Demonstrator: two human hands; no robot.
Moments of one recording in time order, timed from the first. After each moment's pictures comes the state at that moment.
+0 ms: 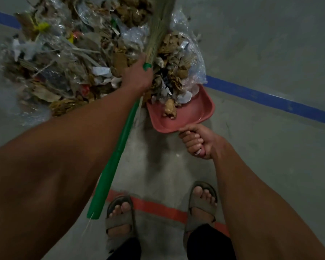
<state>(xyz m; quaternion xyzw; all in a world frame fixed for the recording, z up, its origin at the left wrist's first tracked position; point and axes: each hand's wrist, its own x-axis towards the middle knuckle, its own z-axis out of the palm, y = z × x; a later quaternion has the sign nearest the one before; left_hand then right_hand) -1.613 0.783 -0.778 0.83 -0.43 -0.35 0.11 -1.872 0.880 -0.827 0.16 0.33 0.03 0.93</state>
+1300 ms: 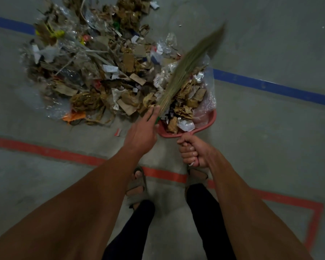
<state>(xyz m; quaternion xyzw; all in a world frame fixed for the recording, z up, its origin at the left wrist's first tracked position) -1.641 1.001 -0.662 0.66 -0.68 -0.32 -0.01 -1.867 1.000 -0.675 0.06 0.46 -0.05 0.89</state>
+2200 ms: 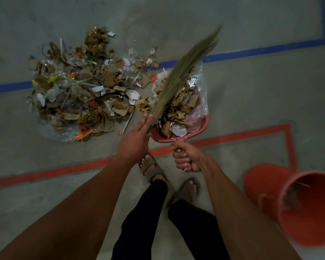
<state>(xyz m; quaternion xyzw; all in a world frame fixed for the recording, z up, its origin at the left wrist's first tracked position) -1.620 1.093 -0.448 0.52 -0.80 -0.30 -0.04 -1.837 1.170 -0.458 0.10 0.48 -0.21 0.85</state>
